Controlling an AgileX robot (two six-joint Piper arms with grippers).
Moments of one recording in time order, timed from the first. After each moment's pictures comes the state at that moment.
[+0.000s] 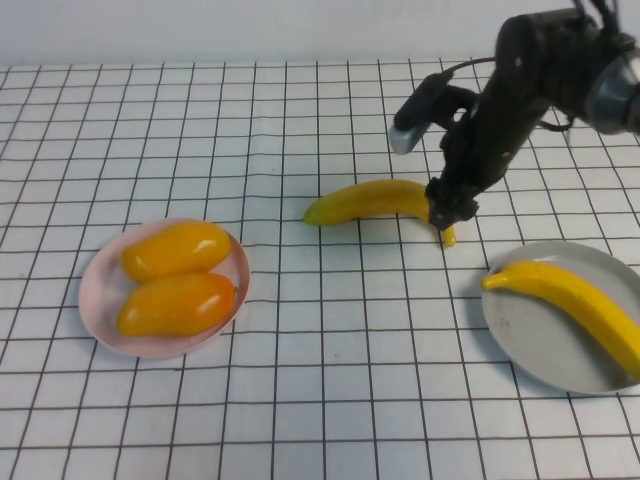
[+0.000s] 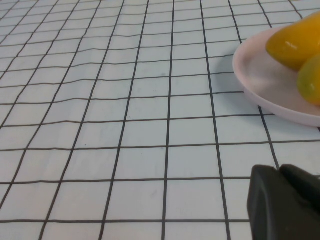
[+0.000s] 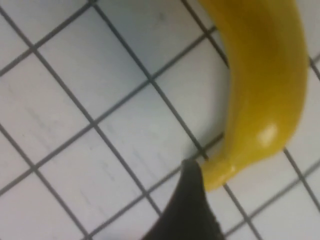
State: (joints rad) right arm 0.37 2.19 -1.96 0.06 1.10 -0.63; left arm 0.04 -0.01 0.02 0.04 0.38 0.06
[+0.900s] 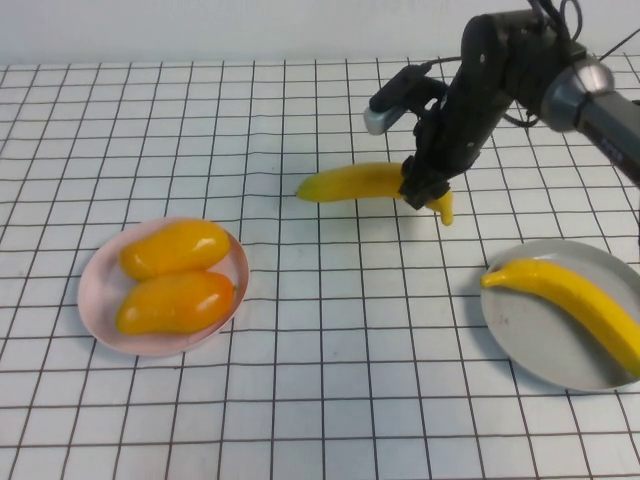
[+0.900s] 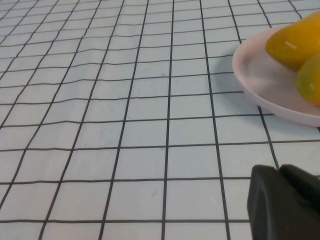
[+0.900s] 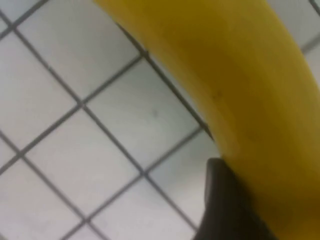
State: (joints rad) right arm 0.38 2.39 -2.27 0.10 1.19 -0.53; left arm 0.04 -0.01 0.02 0.04 0.38 0.06
